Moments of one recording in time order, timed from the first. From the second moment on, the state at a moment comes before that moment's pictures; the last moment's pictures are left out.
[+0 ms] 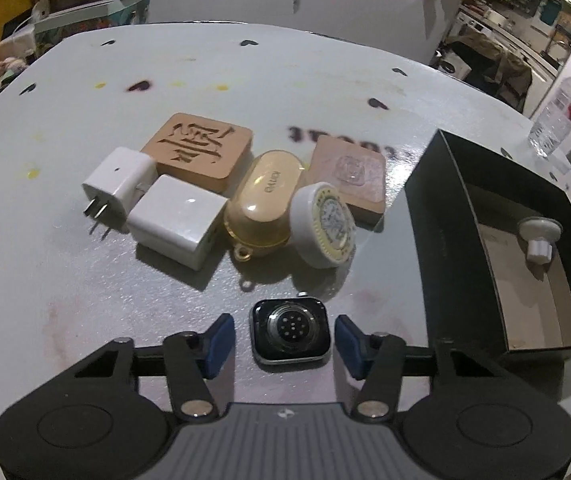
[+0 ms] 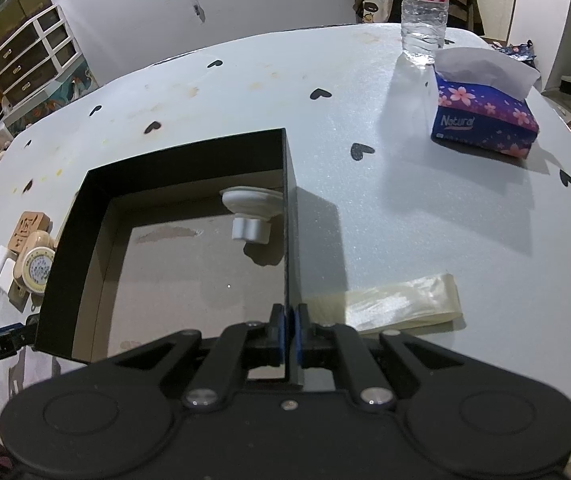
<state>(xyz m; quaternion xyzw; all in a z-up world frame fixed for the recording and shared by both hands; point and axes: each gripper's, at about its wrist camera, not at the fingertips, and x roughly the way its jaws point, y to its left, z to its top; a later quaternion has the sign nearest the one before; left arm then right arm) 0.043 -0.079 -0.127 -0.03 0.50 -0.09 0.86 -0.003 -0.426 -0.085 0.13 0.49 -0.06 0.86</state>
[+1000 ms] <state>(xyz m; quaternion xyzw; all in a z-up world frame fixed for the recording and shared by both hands) 0.036 -0.085 -0.127 0.02 0.50 -0.06 0.87 -0.002 -0.425 -0.084 0.11 0.49 -0.05 0.86</state>
